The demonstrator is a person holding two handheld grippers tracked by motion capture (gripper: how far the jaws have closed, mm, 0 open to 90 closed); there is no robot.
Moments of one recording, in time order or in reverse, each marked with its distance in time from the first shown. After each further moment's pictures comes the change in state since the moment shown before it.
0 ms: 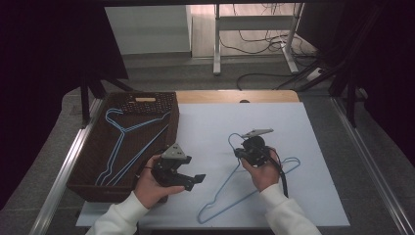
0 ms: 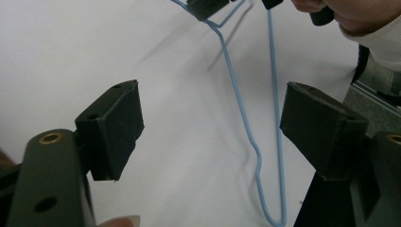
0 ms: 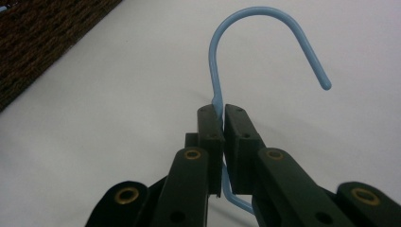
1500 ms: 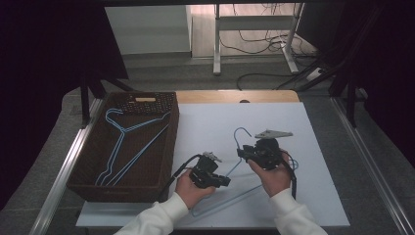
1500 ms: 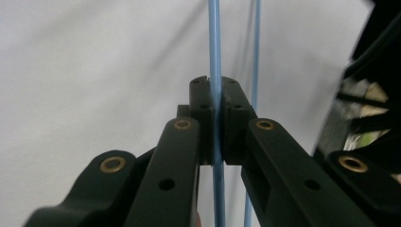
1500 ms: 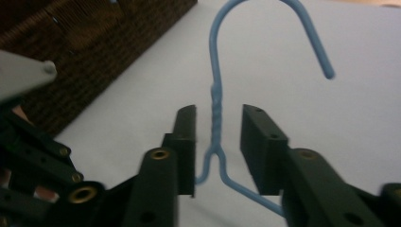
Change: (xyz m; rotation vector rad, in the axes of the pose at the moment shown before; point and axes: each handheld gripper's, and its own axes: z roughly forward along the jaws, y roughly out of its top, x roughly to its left) left arm -0.011 0.013 0.095 0.125 -0.185 -0.213; right arm -0.006 -0.009 -0.044 -0.165 0.087 0.053
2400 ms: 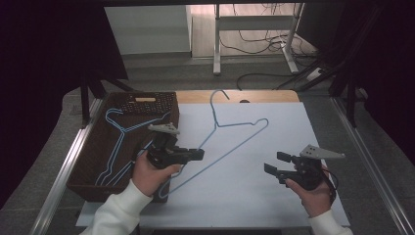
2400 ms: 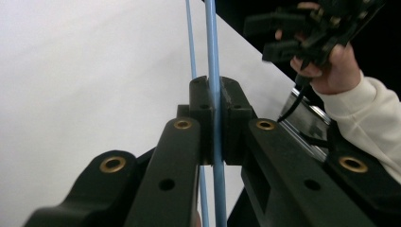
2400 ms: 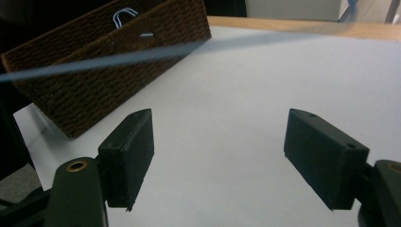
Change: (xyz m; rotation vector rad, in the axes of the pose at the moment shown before) left arm -0.007 0.012 -0.154 -0.237 -0.003 0.030; right arm -0.041 -0.049 -0.078 -0.166 0.121 -0.025
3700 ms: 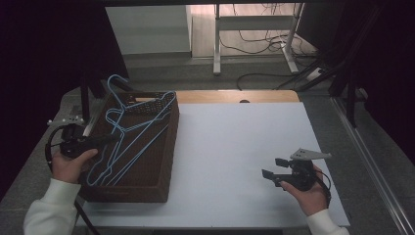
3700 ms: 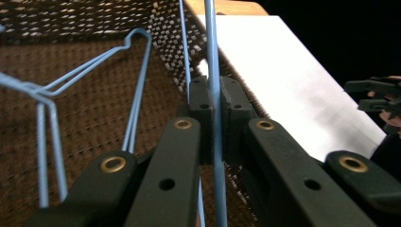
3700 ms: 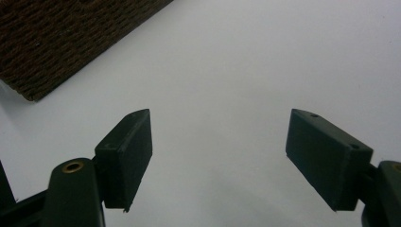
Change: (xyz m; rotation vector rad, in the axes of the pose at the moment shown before) left arm 0.138 -0.079 -0.141 -0.186 0.256 -0.220; right arm -0.014 -0.020 0.020 0.140 -0.052 -0.007
